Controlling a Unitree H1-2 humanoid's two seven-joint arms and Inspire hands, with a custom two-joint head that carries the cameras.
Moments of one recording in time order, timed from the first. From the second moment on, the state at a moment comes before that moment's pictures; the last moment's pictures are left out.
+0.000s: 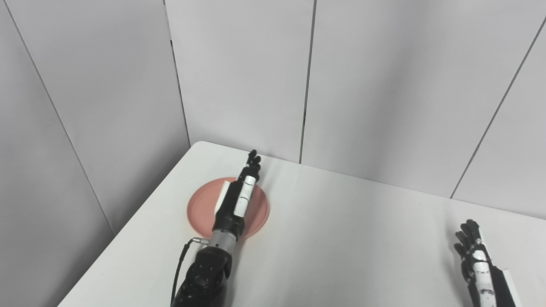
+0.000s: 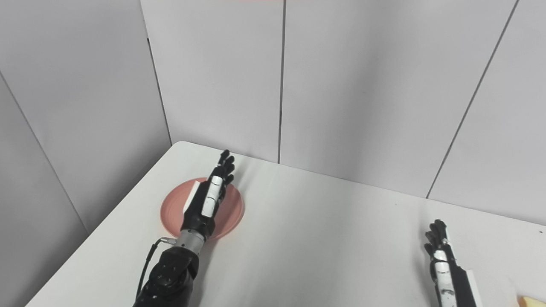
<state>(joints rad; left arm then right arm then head) -0.36 0.07 0.16 0.21 -0.05 -0.11 0.02 -0.28 -0.17 -0.05 0.30 0.15 -0.28 0.17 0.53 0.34</state>
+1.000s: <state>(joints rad) -0.39 0.23 0.36 0.31 -0.15 -0.17 0.17 -0.27 -0.16 -0.05 0.28 0.16 -0.27 0.17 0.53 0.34</state>
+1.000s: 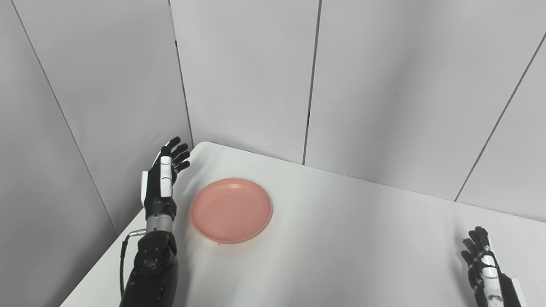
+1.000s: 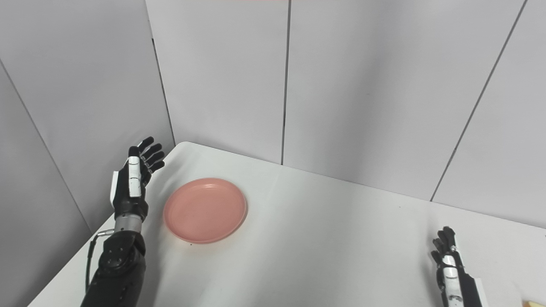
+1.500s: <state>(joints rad) -0.38 0.26 0.34 0.37 -0.21 -0.12 0.10 -0.27 -0.16 -0.05 0.28 0.16 -0.26 0.17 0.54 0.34</state>
